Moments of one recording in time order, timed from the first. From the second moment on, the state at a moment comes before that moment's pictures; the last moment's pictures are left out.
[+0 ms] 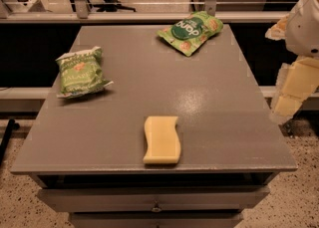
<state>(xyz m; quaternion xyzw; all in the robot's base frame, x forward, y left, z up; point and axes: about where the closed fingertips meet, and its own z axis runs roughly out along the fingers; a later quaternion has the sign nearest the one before) 0.438 -0.217 0.976 -0.60 0.78 -0.03 0.16</state>
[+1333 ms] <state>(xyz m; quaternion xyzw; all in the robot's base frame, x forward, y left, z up) 0.440 -0.128 0.922 -0.60 0.77 0.08 0.19</state>
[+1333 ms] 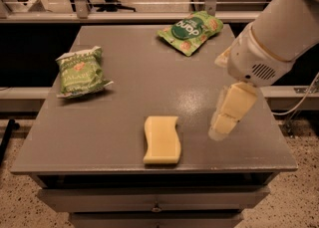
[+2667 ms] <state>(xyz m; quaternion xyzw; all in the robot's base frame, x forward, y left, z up) 0.417 -0.036 0.837 -0.60 0.74 0.22 0.21</state>
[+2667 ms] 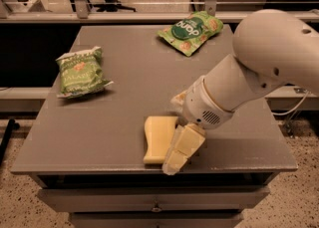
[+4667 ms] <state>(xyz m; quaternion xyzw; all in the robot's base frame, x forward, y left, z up) 0.474 -0.127 0.942 -0.57 0.76 0.08 0.31</state>
